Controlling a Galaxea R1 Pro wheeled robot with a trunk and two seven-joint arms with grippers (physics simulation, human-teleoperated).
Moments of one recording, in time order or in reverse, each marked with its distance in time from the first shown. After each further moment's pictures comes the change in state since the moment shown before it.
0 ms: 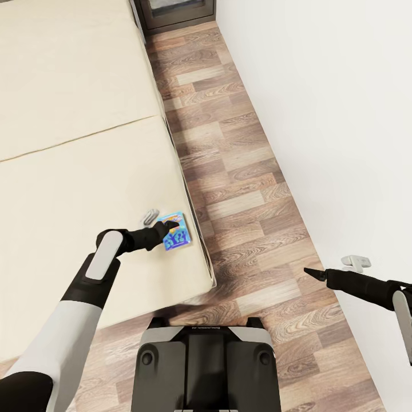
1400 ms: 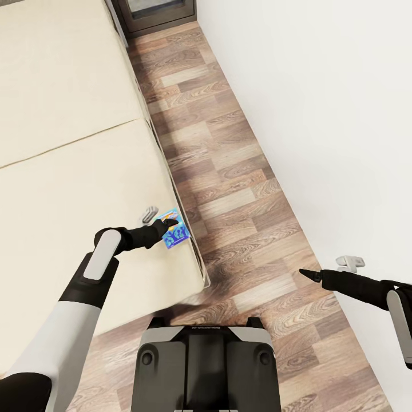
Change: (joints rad) left arm 0.003 0.003 0.002 -0.031 0.000 0.002 0.002; right arm -0.001 0.007 0.029 0.000 0.000 0.000 -0.001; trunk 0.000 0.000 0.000
